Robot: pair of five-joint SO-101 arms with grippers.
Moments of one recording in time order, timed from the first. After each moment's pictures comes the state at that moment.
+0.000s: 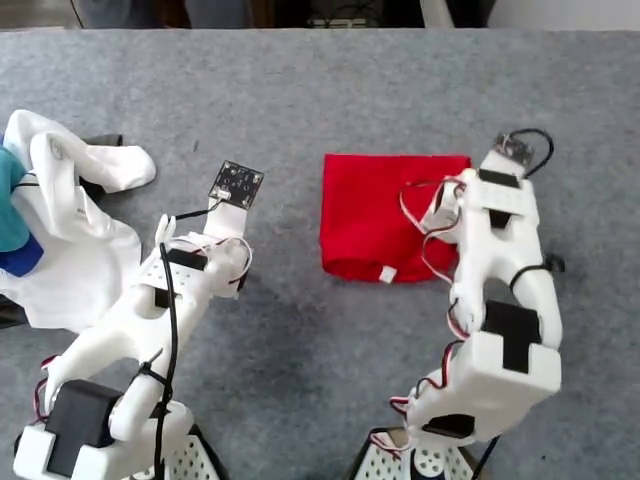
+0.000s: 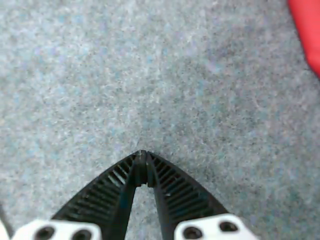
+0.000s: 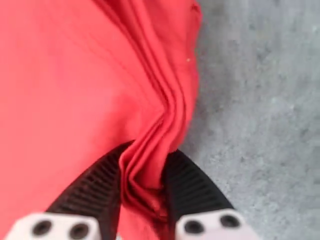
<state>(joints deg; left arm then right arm) 9.9 -16.4 57.2 28.4 -6.7 13.4 8.9 20.6 59.3 -17.4</state>
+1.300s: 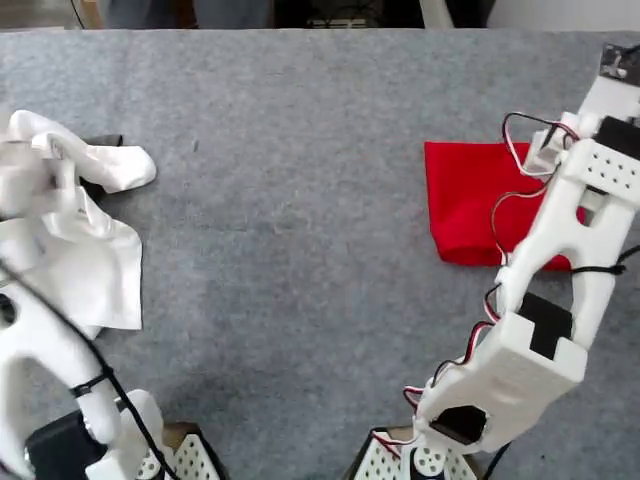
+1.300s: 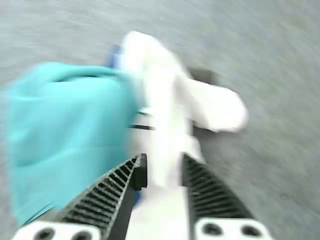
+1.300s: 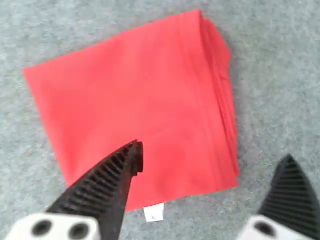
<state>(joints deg) -35.3 -24.7 5.8 72.8 -8.8 27.8 16.0 -19.3 76.8 6.5</state>
